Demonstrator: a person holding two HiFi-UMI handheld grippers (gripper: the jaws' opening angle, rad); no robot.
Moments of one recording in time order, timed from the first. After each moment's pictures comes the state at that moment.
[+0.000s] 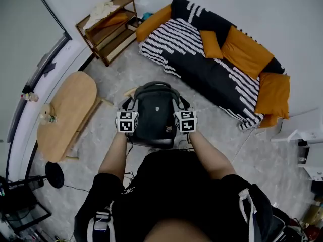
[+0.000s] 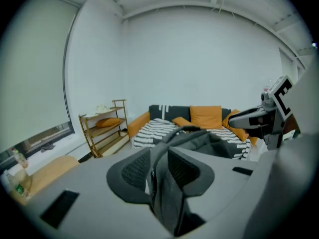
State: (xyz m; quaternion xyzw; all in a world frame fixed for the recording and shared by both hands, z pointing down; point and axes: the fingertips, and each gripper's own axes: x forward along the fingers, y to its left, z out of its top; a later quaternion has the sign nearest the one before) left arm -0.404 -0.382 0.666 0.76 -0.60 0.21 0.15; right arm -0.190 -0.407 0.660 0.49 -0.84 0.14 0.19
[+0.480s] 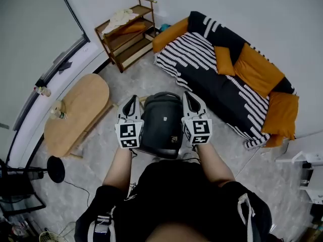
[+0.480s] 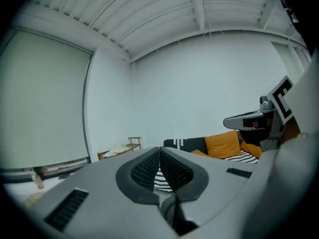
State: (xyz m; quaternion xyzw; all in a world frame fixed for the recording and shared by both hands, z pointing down) left arm -0.391 -0.350 0.455 0.72 -0.69 0.11 -0.01; right arm -0.205 -0.403 0.454 0.44 -0.90 0.02 0.02
